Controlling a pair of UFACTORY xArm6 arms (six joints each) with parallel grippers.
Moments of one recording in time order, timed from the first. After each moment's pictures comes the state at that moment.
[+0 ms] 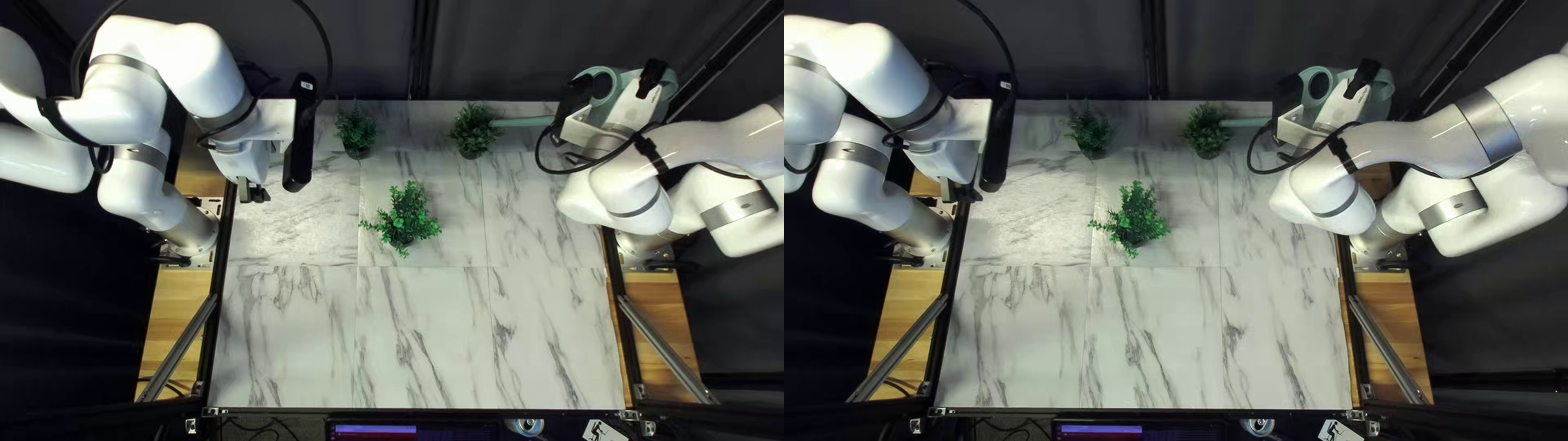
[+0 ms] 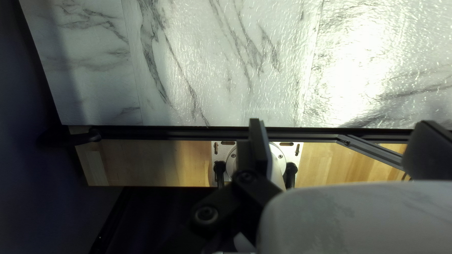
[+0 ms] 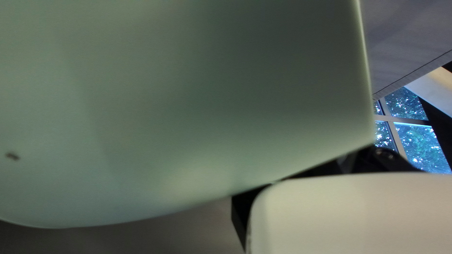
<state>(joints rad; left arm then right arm) 0.00 -0.79 -0.78 0.00 1.57 0.00 0.33 -0.41 -0.48 -1.03 2.28 0.66</state>
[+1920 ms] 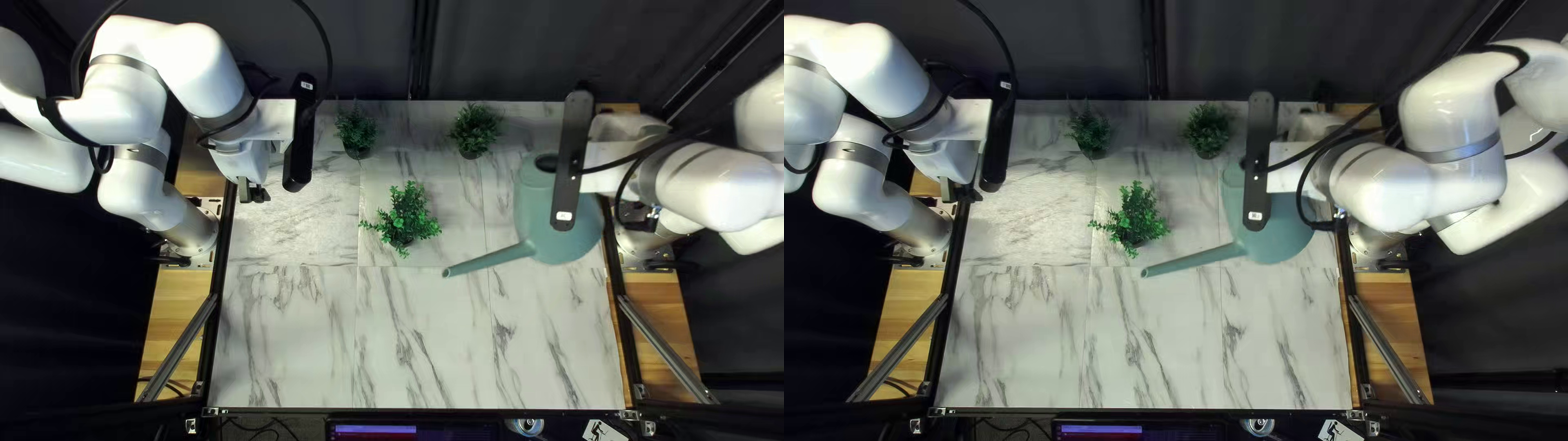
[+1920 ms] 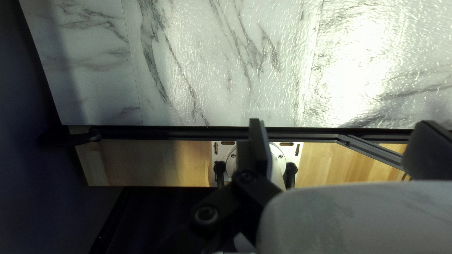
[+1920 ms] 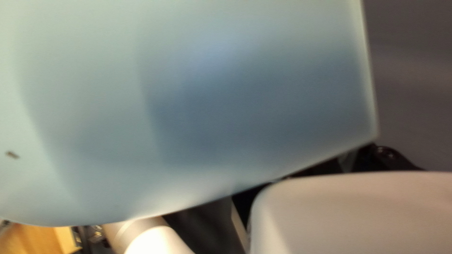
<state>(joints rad) 0.00 -0.79 -0.78 0.00 1.57 0.00 0.55 -0.57 -0.91 -0.65 1.68 0.47</state>
